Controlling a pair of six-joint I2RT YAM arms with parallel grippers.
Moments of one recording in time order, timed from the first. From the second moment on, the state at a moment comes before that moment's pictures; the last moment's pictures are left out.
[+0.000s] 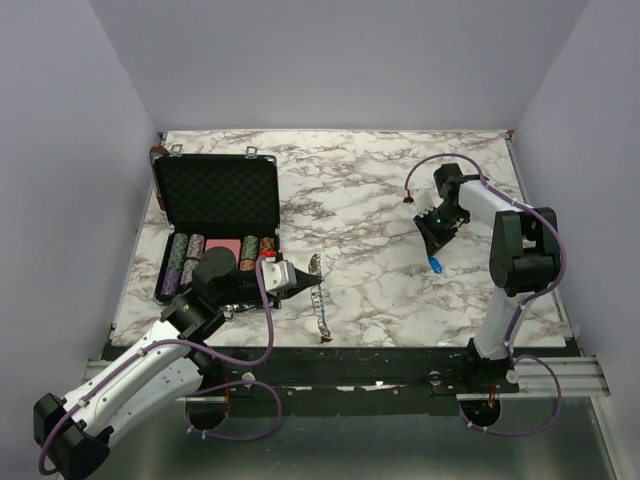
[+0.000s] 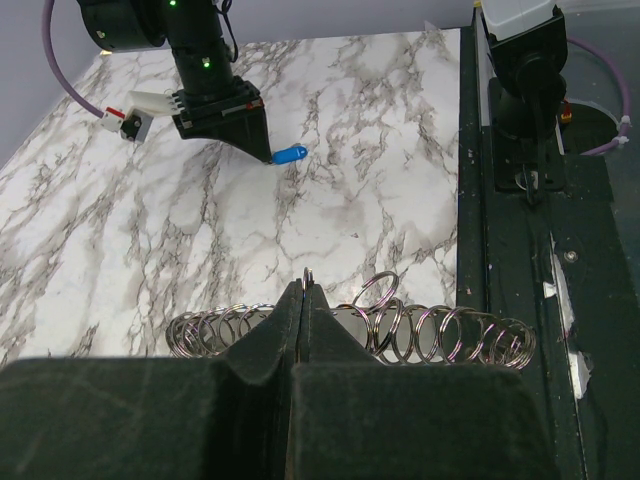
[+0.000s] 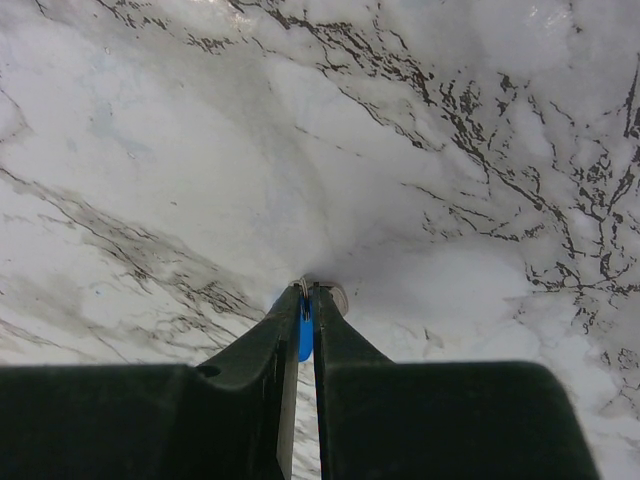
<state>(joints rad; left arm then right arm) -0.70 0.66 0.53 0.04 0.67 0.24 0.11 1.92 1.32 -0.90 -0.25 -0.56</state>
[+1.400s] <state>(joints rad) -0.70 0.66 0.53 0.04 0.67 0.24 0.10 1.87 1.32 -0.92 -0.29 -0.57</state>
